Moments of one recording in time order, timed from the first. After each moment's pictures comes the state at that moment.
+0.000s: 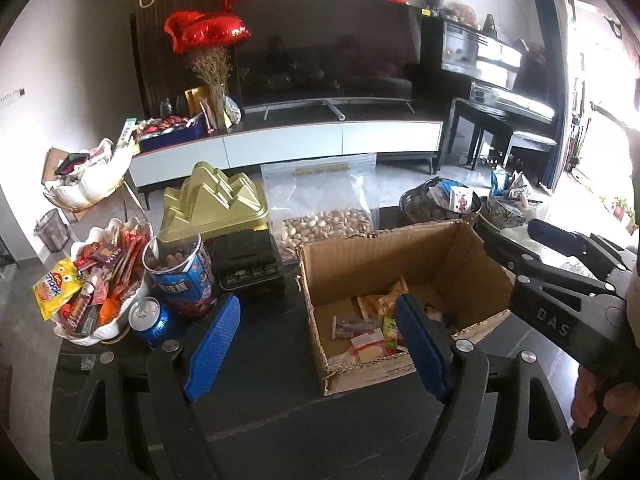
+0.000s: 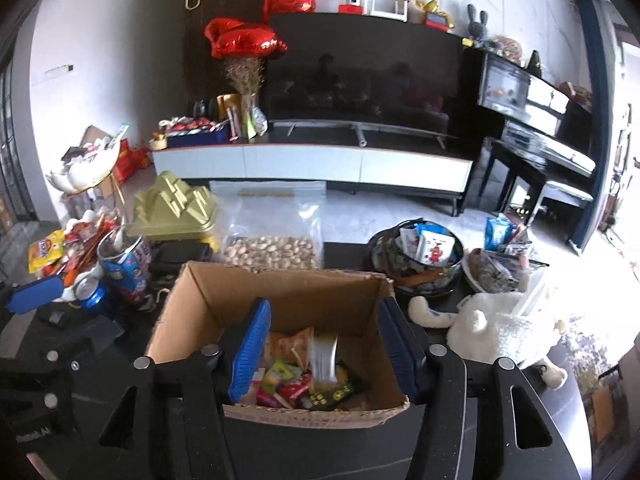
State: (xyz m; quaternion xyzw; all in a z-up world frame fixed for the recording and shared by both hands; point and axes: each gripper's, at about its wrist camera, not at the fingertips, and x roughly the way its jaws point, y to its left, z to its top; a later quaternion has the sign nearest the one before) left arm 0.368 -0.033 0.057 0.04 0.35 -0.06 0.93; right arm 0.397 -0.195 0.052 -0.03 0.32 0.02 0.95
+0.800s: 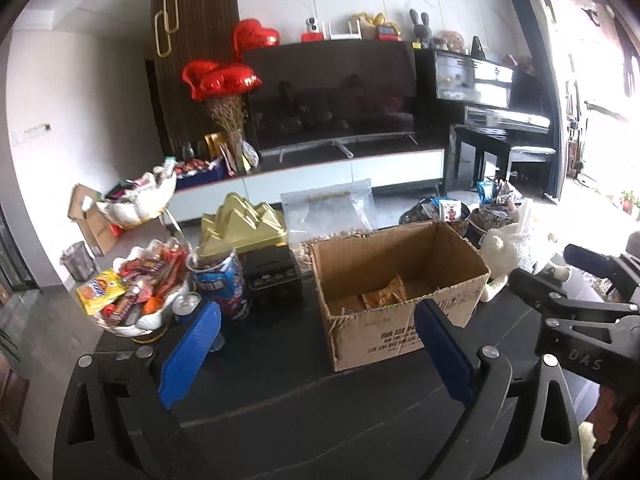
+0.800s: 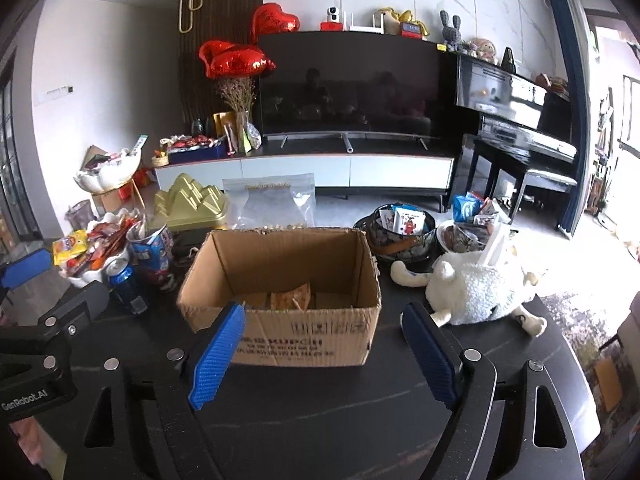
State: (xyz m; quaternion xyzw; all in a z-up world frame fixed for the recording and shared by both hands) left arm 0.254 -0.037 0.076 0.07 0.27 -0.03 0.96; right arm 0.274 -0.214 0.060 -0.01 0.29 0.01 0.96
